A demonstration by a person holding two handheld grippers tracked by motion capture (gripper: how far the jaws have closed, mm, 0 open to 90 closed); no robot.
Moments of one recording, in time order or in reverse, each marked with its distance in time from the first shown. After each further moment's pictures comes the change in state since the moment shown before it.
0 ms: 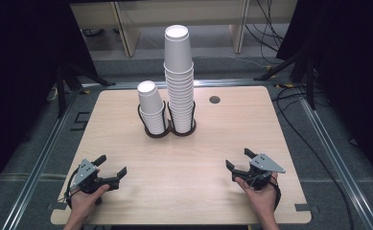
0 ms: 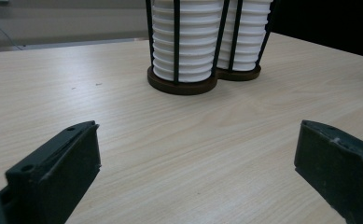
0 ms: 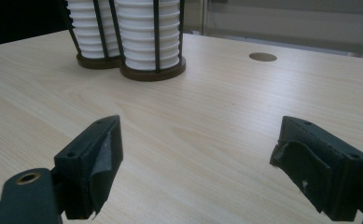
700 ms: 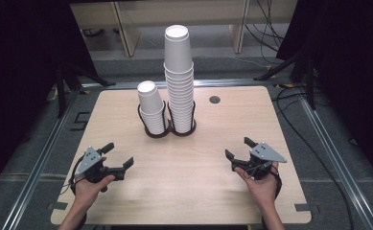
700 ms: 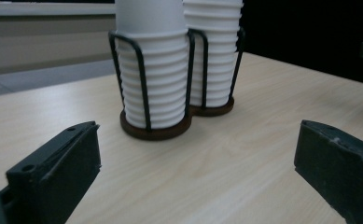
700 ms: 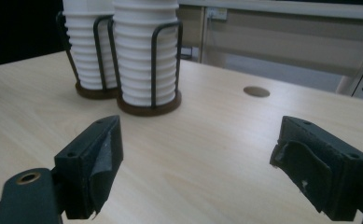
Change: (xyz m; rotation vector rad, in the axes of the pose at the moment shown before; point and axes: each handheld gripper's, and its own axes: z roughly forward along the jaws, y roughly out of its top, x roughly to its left) left arm -0.012 0.049 0.025 -0.089 -0.116 0.055; right arm -0.004 0.040 0.004 -0.049 -0.010 -0.046
